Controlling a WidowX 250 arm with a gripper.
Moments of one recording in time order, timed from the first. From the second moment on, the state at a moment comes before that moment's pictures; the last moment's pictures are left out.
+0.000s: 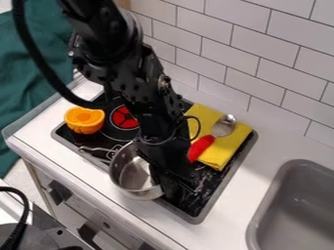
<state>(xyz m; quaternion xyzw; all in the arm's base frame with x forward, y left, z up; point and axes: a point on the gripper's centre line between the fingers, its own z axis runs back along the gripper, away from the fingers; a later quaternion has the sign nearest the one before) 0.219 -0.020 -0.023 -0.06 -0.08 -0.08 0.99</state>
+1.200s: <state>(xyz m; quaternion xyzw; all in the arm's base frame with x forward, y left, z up) 0.217 -0.026 -0.011 -0.06 -0.09 -0.11 0.99</state>
